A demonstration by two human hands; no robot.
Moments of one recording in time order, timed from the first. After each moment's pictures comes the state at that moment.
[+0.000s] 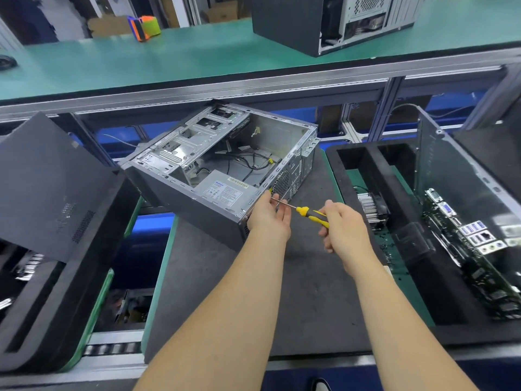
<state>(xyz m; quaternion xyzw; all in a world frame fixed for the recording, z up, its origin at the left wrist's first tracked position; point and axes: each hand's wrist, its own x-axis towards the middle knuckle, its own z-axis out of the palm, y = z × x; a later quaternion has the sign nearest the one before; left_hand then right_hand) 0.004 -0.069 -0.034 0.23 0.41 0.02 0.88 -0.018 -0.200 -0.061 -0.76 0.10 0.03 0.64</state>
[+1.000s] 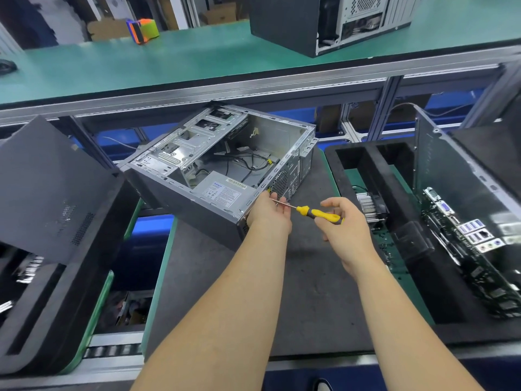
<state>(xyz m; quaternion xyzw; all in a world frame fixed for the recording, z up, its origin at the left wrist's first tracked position) 0.018 -0.071 -0.033 0.23 0.43 0.04 0.87 -0.022 -0.208 -0.065 -0.76 0.05 -0.01 0.65</state>
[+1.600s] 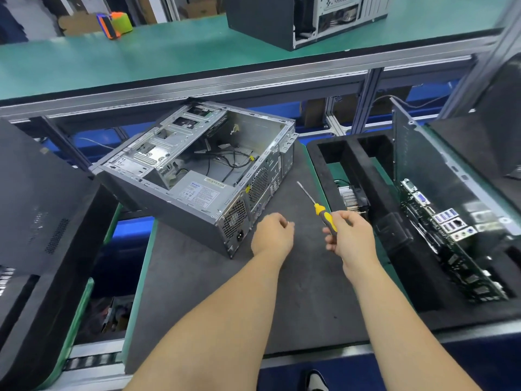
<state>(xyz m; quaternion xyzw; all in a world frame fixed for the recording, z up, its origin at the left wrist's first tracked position) -0.006 -0.099 -0.106 0.91 0.19 -0.05 0.37 -0.020 -0.247 -0.098 -0.66 0.22 0.00 0.72</state>
